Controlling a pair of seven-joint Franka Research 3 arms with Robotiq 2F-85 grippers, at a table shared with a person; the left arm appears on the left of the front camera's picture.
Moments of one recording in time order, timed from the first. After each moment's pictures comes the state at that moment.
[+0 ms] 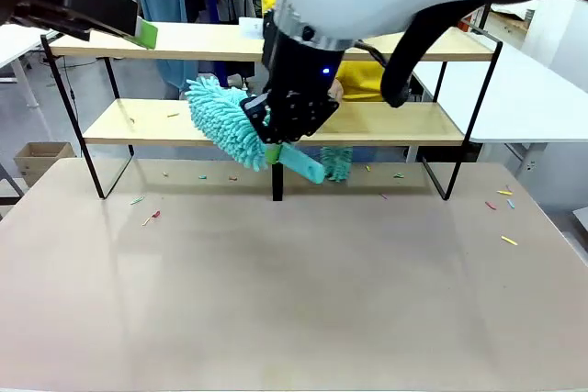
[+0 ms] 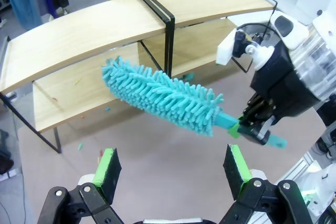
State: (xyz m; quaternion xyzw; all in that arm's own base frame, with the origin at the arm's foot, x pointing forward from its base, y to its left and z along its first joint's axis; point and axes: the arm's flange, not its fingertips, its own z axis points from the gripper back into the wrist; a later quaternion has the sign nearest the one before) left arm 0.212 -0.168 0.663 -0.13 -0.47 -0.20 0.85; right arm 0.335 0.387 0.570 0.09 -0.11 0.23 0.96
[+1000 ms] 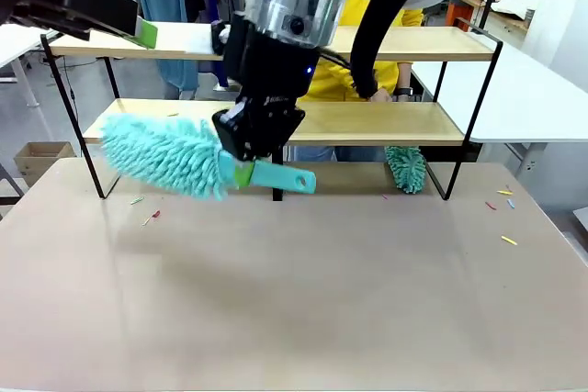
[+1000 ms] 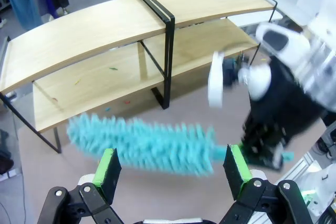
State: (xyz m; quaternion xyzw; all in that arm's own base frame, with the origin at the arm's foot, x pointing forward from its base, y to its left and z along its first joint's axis) left arm 0.212 -0.168 0.663 -0.13 -0.47 -0.20 0.85; right arm 0.333 0.401 0.583 0.16 -0.06 0.34 0.92
